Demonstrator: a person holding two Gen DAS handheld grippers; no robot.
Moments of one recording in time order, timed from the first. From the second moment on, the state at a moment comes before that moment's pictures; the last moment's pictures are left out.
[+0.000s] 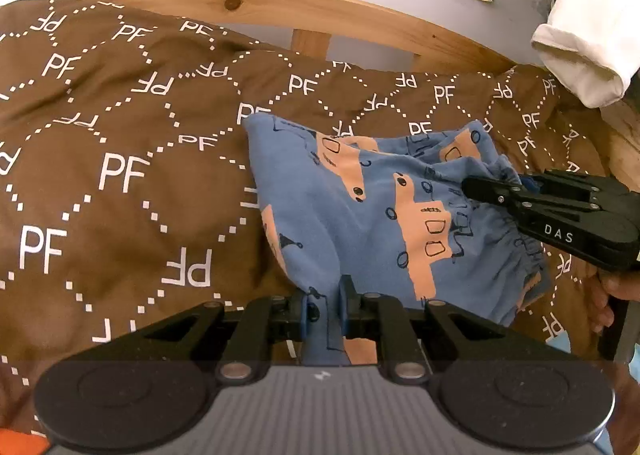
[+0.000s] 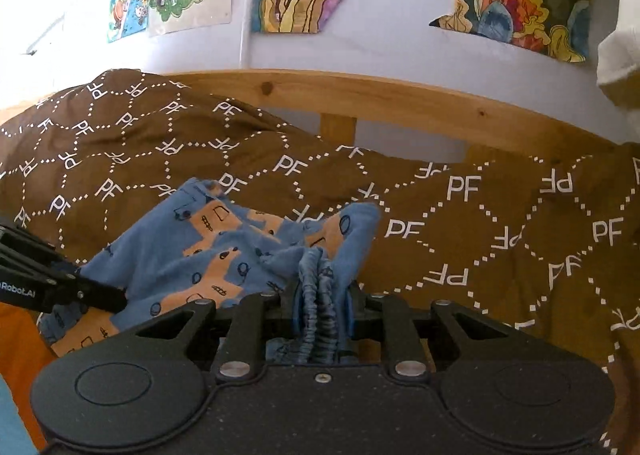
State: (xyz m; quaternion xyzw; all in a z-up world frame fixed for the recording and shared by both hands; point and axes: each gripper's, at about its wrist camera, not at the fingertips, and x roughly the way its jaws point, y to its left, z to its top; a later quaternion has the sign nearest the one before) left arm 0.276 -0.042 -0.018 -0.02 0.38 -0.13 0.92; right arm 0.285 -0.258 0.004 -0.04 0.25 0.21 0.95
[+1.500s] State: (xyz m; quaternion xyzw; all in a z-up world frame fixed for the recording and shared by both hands) left arm 0.212 -0.046 0.026 0.01 0.27 0.02 0.96; right arm 0.202 -0.282 0.034 0.02 0.18 0.08 0.98
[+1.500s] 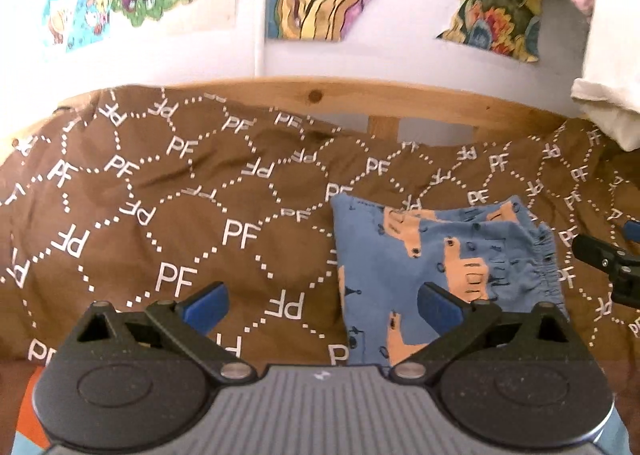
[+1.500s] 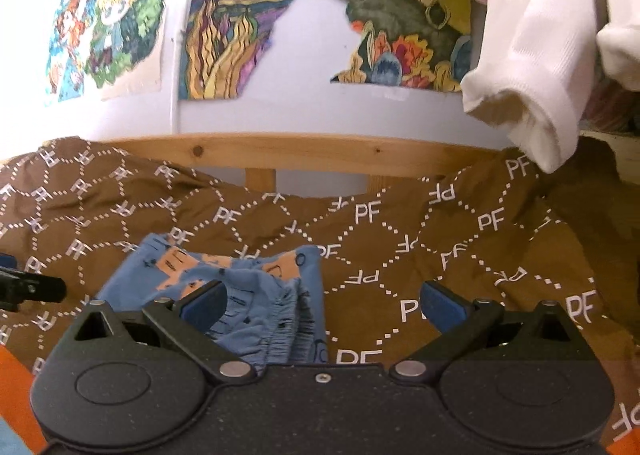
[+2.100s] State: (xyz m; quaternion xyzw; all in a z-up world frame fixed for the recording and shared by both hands) left arm 0.147 -0.078 0.024 -0.02 0.25 0.01 0.97; right arm 0.102 -0.296 0.059 0.02 0.13 0.06 0.99
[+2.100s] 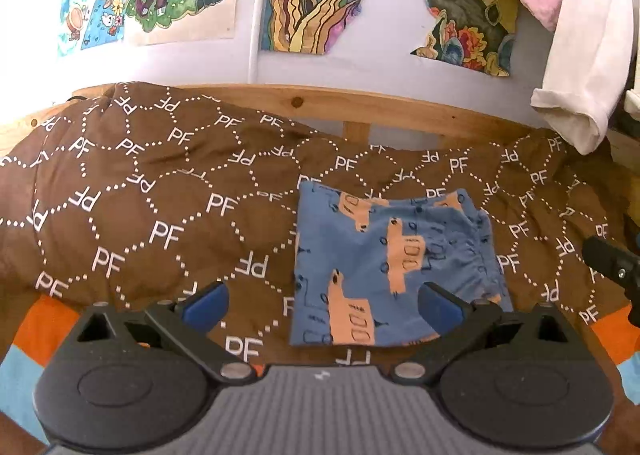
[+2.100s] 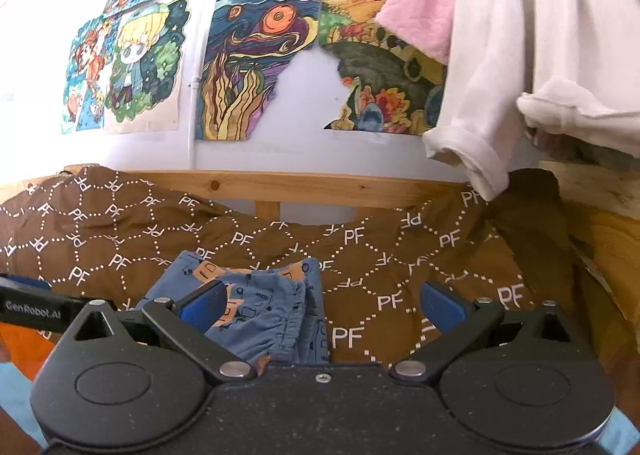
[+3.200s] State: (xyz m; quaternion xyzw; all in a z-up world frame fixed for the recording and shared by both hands) left arm 0.062 -0.048 0.000 0.02 0.26 0.02 0.97; right arm 0.016 -0.272 0.038 0.06 0.15 0.06 0.99
